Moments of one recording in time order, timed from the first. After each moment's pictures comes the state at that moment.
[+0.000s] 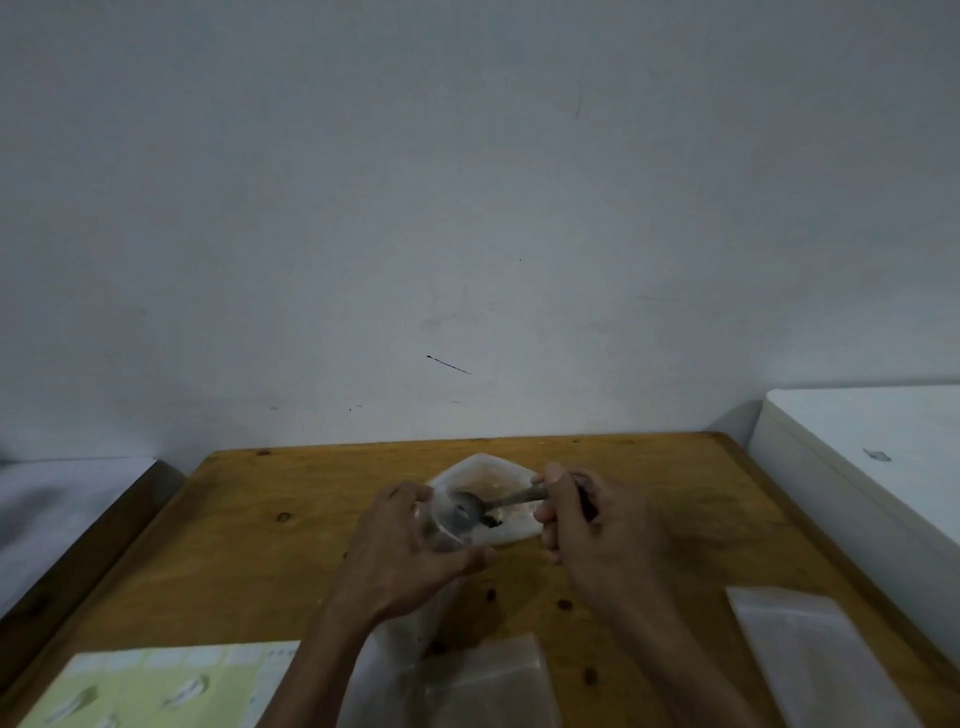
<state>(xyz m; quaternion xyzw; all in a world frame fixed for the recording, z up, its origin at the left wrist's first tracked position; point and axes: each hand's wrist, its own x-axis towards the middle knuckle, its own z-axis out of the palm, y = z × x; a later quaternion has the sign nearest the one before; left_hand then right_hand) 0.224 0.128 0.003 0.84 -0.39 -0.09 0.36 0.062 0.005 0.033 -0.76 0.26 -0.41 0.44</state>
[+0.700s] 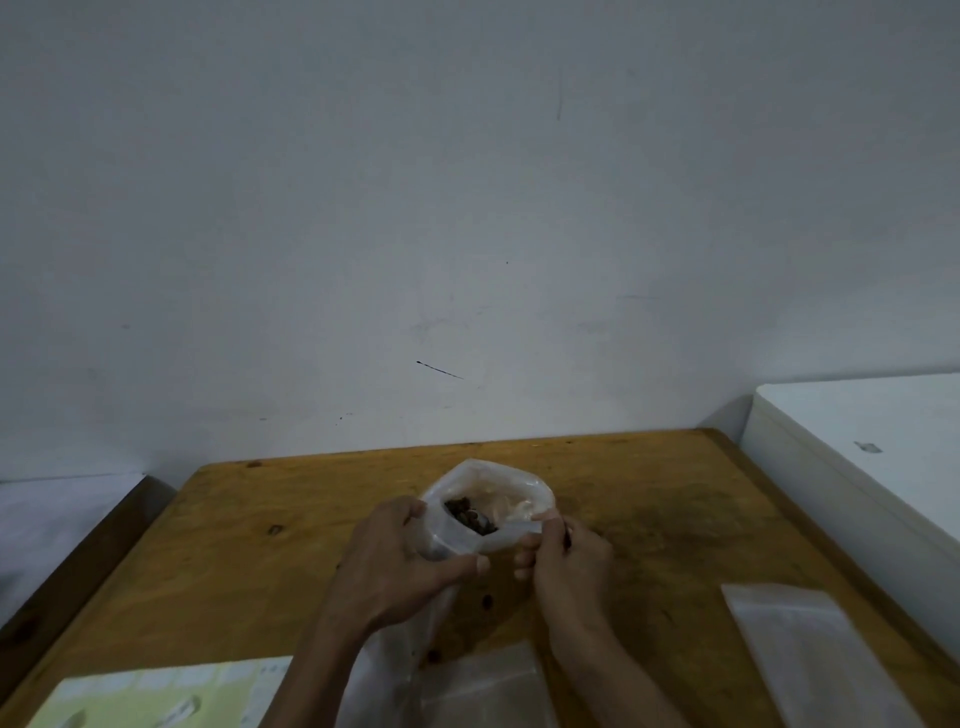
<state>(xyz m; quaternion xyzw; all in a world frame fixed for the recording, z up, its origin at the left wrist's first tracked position) 0.227 0.123 0.000 0.85 -0.35 -0.11 0.37 0.101 0.002 -0.031 -0.59 0.45 -0.38 0.55</state>
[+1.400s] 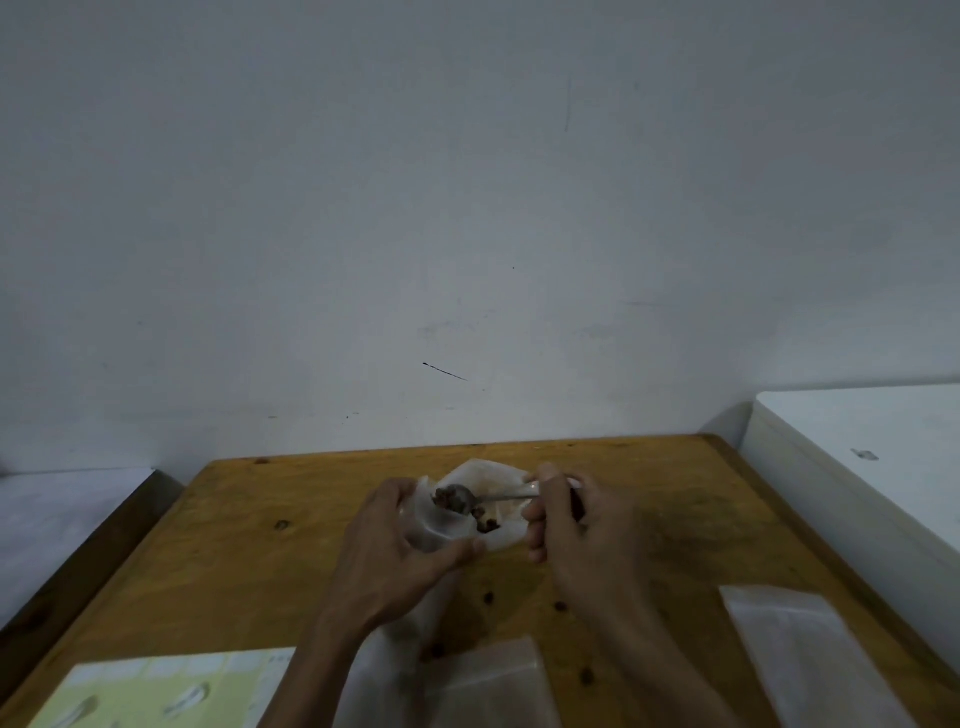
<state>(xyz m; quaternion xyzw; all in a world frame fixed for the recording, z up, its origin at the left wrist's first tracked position) 0.228 0.135 0.001 0.82 -0.38 -0.07 0.42 0.065 0.019 0.038 -0.72 0.26 -0.42 0.49</state>
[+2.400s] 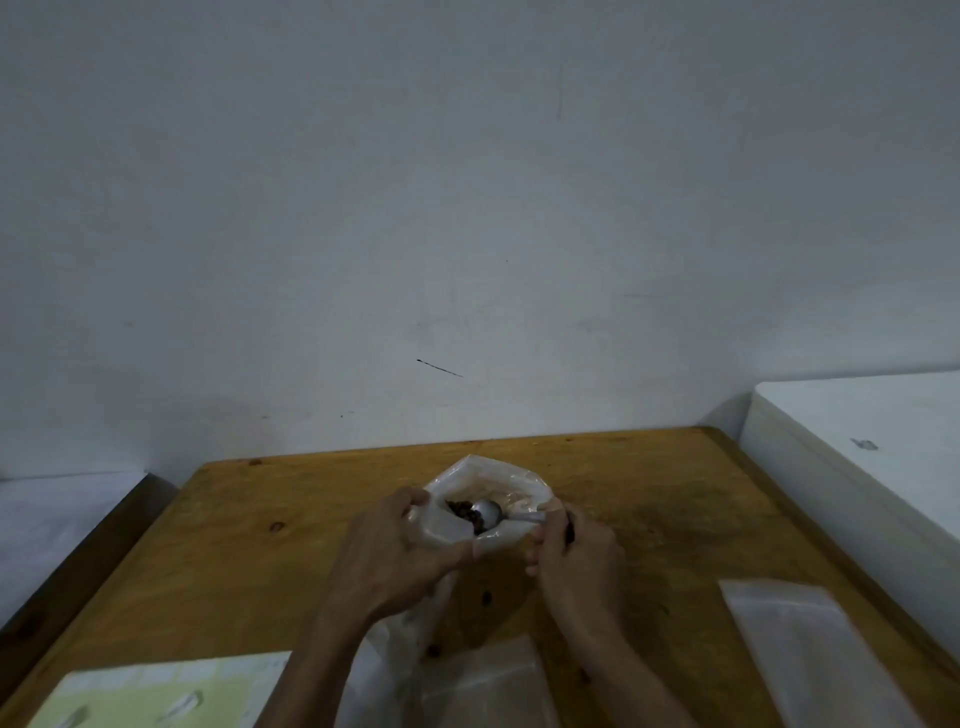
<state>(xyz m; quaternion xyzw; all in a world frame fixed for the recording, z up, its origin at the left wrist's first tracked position) 0.220 0.125 0.015 0.85 -0.37 -0.10 0.35 0.092 -0.006 -0.036 -0.71 0.40 -0.39 0.43</state>
